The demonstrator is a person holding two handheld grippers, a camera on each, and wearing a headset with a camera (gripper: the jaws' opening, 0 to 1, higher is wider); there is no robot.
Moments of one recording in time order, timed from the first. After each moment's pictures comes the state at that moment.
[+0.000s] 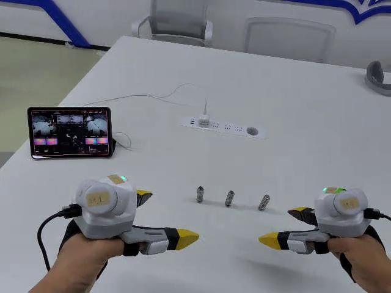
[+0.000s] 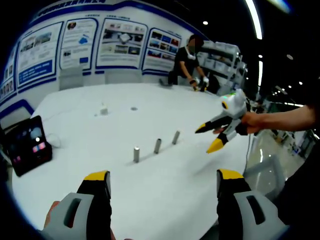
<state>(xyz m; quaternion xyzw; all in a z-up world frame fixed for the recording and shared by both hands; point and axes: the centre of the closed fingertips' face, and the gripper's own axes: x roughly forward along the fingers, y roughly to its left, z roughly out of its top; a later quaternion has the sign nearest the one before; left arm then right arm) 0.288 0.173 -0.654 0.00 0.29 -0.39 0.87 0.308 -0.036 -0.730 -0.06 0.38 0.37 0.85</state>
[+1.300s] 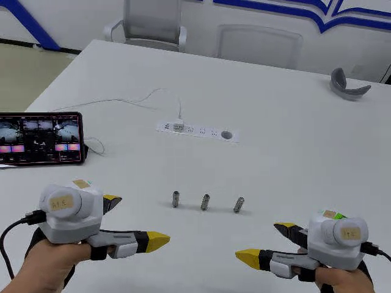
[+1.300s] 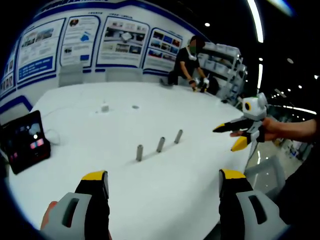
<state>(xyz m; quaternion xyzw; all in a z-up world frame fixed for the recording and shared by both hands) 0.297 0.182 -0.666 -0.01 0.30 -0.39 0.87 0.271 -0.034 -0.693 0.02 0.33 0.33 0.89</state>
